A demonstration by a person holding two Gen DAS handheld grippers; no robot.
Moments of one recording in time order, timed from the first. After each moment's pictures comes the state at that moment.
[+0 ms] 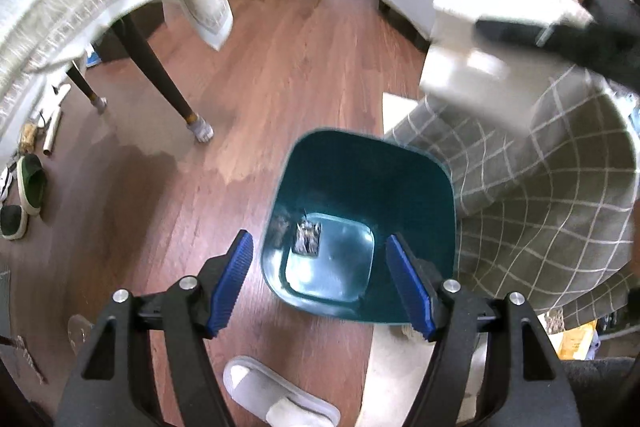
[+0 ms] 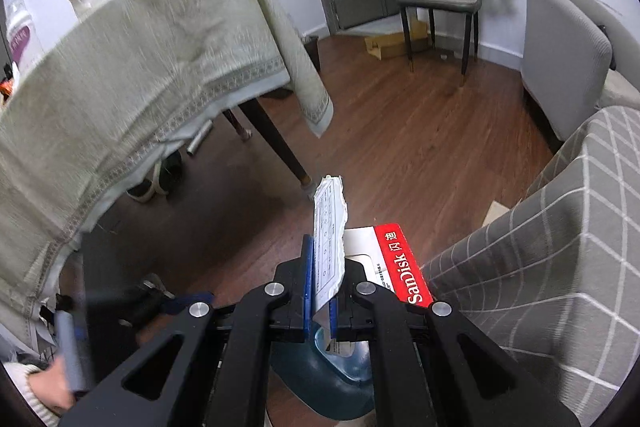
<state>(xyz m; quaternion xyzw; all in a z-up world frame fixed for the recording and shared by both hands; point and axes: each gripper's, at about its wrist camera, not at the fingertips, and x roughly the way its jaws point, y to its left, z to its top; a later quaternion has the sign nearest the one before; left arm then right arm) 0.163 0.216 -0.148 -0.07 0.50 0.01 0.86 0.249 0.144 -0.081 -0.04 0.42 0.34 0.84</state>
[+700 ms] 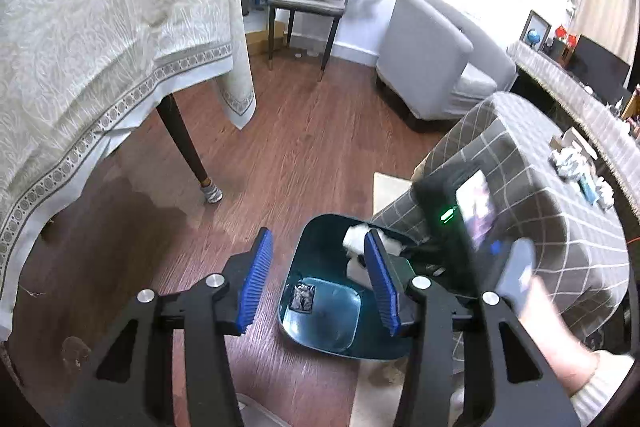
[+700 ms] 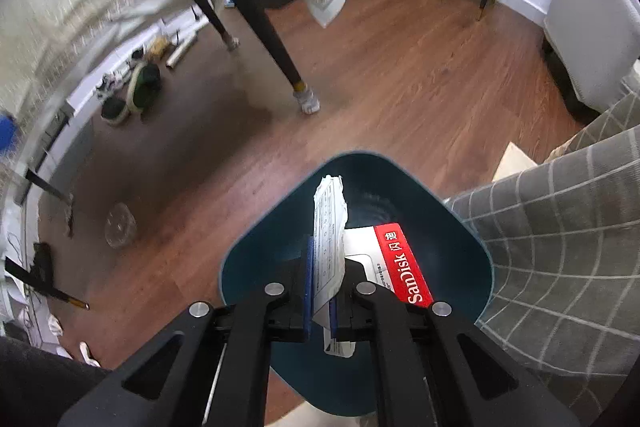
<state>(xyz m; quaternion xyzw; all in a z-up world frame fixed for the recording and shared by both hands) 0.138 0.247 -0.063 -0.11 0.39 0.02 0.91 0.249 0.205 -0.193 -0.14 0.53 0.32 0.77</state>
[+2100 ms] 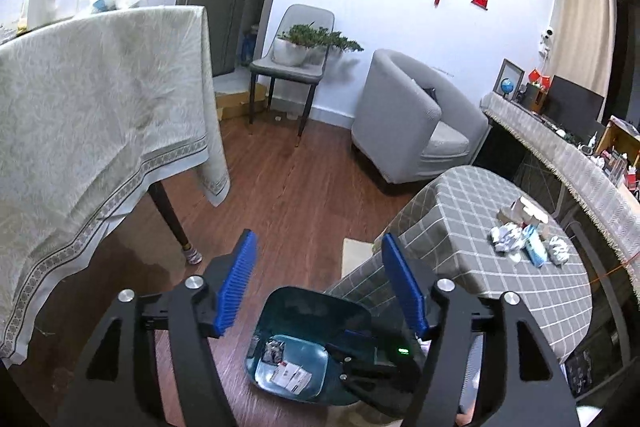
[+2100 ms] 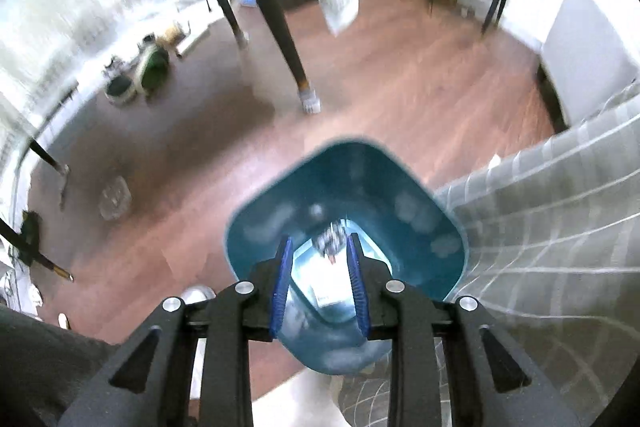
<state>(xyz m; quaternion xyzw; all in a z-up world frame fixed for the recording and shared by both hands) 0.131 0.220 0.029 -0.12 0.28 -0.01 0.95 0.200 0.168 -0.129 -0.16 0.46 0.34 0.80</state>
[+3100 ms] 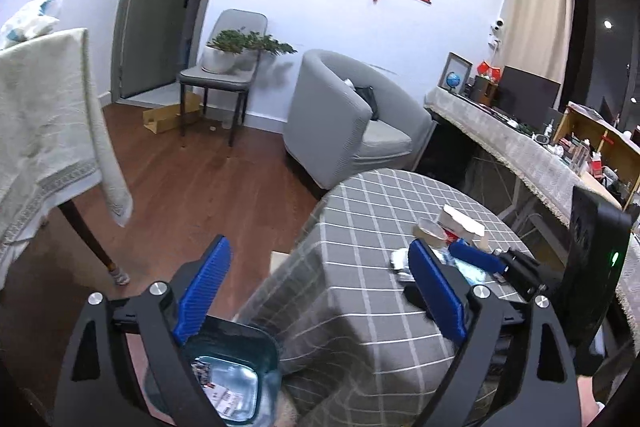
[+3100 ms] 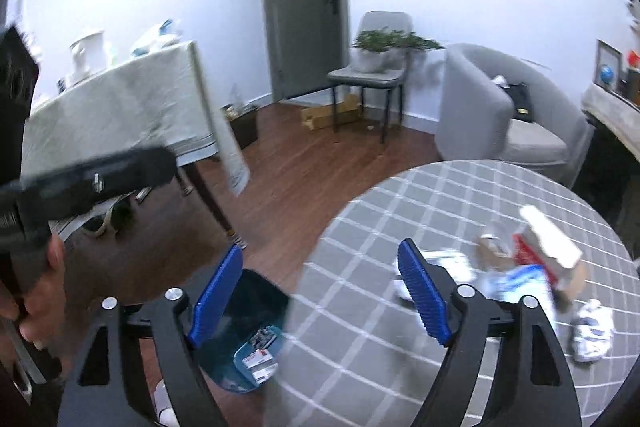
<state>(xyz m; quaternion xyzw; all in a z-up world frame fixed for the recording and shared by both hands) 0.189 0.084 0.036 -0.11 0.27 -0.10 0.95 0.202 -0.036 0.012 -0.04 0.28 0.25 0.93</state>
